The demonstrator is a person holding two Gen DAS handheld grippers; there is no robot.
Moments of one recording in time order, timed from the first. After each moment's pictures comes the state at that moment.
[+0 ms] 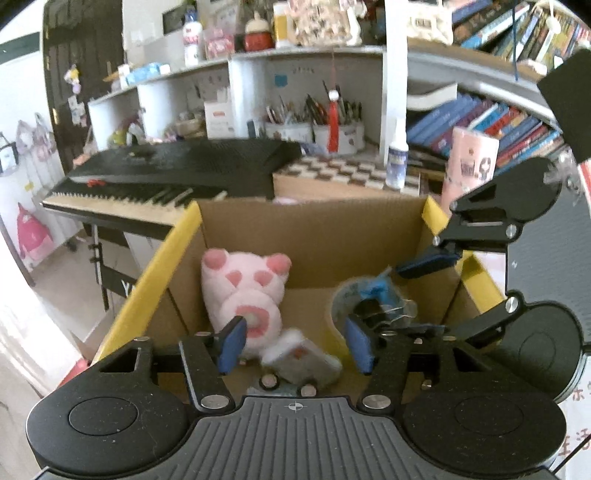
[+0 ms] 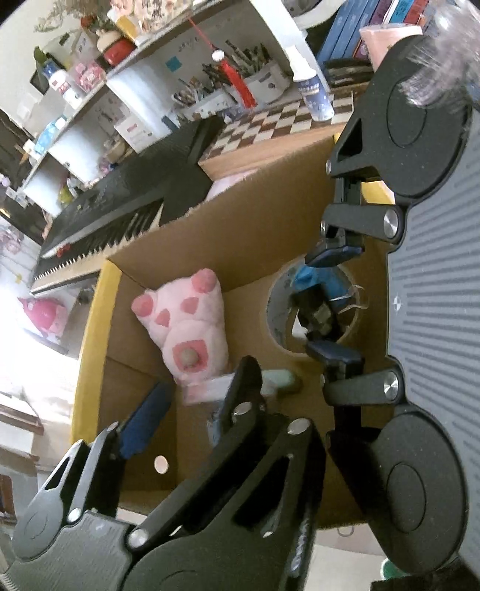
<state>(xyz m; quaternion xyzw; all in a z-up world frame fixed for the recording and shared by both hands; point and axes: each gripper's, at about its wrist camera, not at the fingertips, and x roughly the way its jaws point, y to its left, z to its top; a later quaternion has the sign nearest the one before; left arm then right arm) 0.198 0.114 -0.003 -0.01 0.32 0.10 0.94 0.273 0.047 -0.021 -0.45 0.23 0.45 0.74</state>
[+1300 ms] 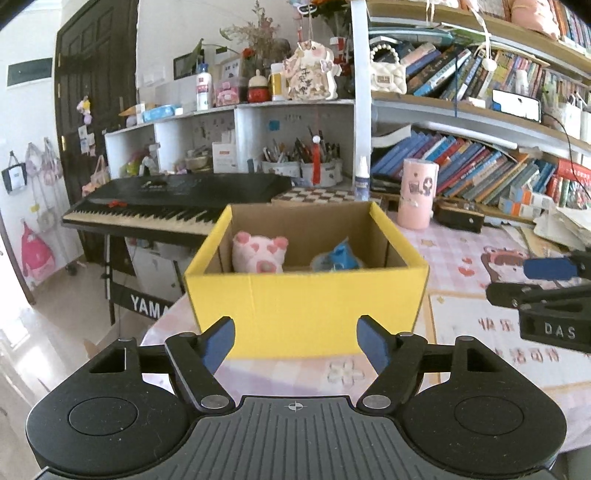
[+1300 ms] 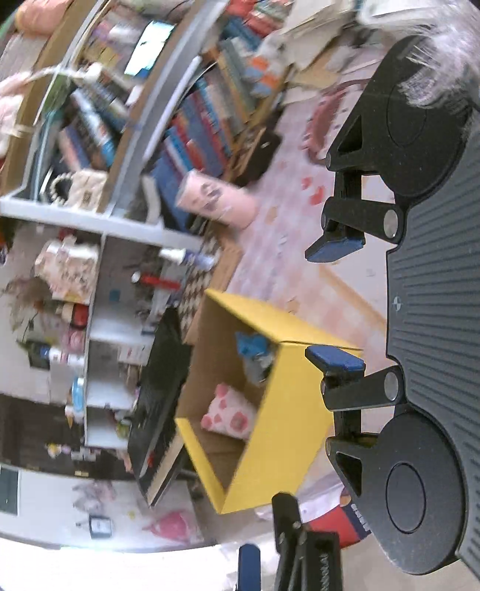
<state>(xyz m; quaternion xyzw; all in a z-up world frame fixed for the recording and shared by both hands) 0.031 0.096 0.020 0.00 0.26 0.07 0.96 0.080 -0.082 0.023 -0.13 0.24 0.18 0.95</state>
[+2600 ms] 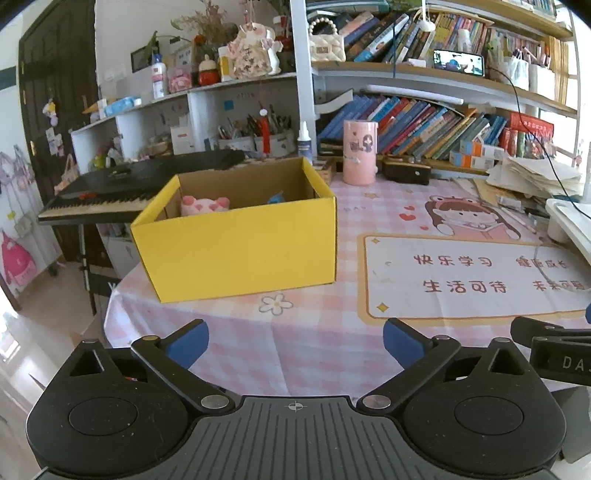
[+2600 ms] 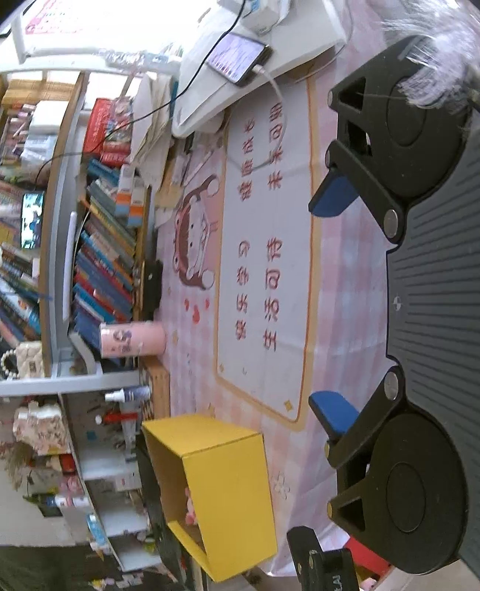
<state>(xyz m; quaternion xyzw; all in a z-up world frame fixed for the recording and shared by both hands) -0.018 0.032 -0.001 0.03 0.29 0.02 0.95 -0.025 -0.167 -0.022 0.02 0.30 -0.01 0.95</state>
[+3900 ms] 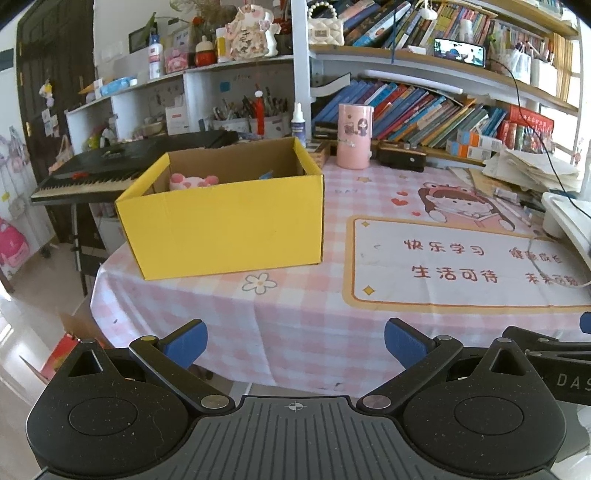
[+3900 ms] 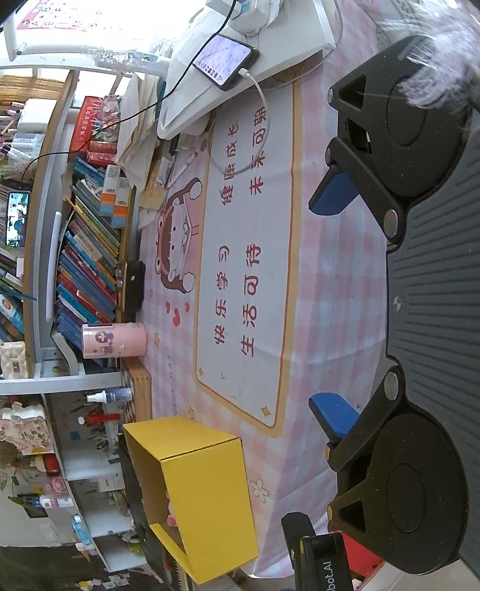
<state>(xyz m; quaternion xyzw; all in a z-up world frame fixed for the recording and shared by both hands) -0.017 0.024 -0.012 0.02 0.32 0.02 0.95 -0.027 -0.173 -0.028 0.01 0.33 0.00 0.94</state>
